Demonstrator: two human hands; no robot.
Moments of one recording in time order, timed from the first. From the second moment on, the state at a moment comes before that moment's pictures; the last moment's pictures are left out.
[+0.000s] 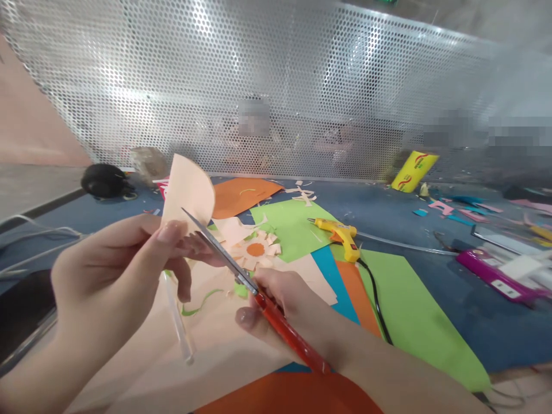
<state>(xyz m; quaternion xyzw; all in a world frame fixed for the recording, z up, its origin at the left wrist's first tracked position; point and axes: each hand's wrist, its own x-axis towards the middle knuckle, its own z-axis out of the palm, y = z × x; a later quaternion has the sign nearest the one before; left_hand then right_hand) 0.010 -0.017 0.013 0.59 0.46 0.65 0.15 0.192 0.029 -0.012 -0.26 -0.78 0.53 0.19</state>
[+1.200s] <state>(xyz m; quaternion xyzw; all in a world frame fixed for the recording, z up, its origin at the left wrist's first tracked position) 0.009 -0.020 0.016 0.62 0.46 0.62 0.12 0.195 0.034 -0.017 -0.25 -0.78 0.54 0.19</state>
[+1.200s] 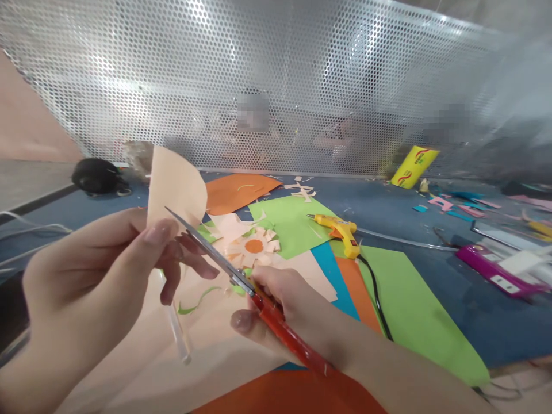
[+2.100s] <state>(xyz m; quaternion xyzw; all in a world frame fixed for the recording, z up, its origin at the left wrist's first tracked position) 0.007 -0.020 0.013 0.62 0.46 0.62 0.14 0.194 0.033 -0.018 -0.26 -0.79 0.53 0.18</state>
